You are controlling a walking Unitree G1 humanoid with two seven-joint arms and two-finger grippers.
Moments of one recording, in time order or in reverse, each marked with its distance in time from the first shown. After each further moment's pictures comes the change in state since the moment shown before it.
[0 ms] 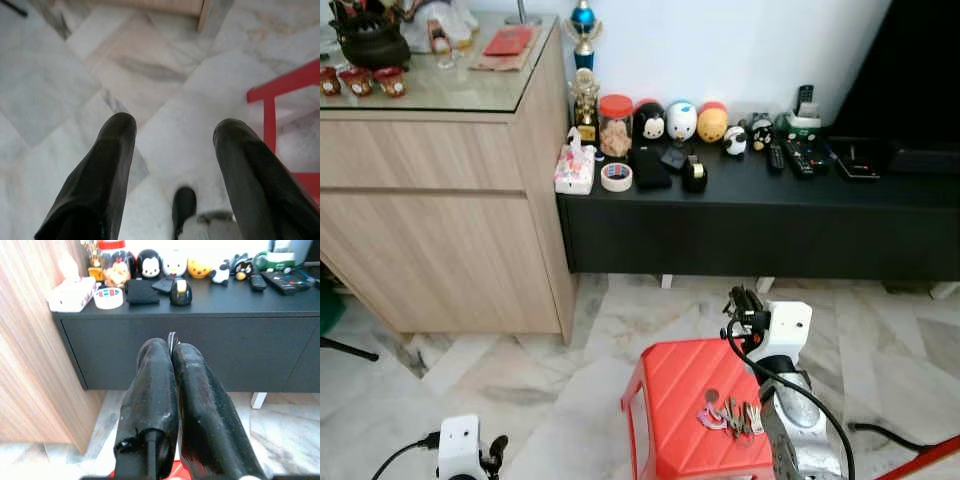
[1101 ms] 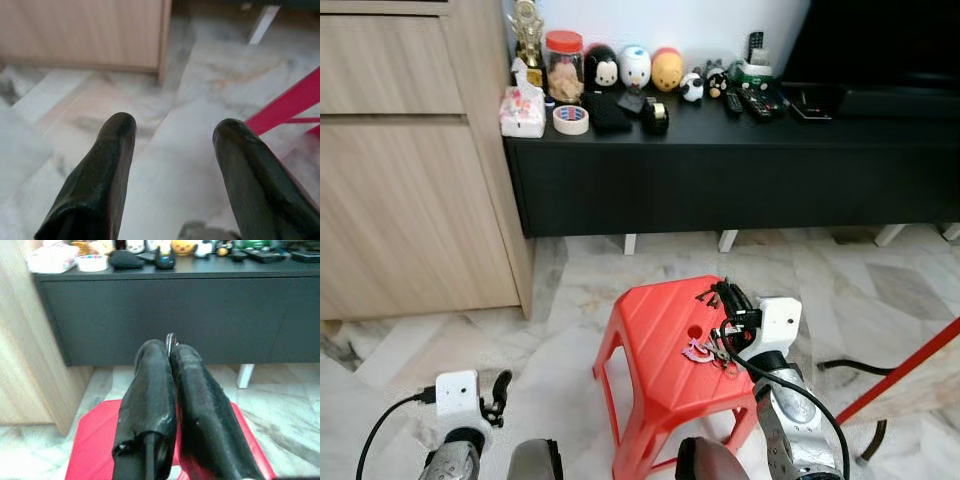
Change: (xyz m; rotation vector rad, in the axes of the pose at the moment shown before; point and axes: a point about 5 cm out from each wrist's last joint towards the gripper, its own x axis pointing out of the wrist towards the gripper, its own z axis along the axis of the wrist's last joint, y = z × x) left arm -0.001 -0.005 0.057 -0.033 -0.311 -0.013; right arm 0.006 0.006 0.003 0.020 -0.041 0.088
